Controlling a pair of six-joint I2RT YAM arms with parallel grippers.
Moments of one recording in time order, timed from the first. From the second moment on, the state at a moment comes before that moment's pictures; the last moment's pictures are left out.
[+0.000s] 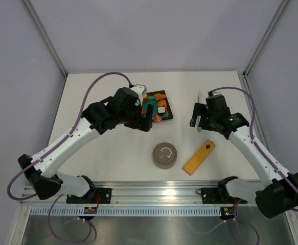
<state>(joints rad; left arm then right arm) -0.86 1.39 1.52 -0.95 -0.08 -0.41 0.30 1.15 1.06 -0.72 0.11 0.48</state>
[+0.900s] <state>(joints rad) -0.71 1.34 1.39 -0.91 -0.10 -0.51 0.89 1.54 1.04 -0.58 0.13 0.61</state>
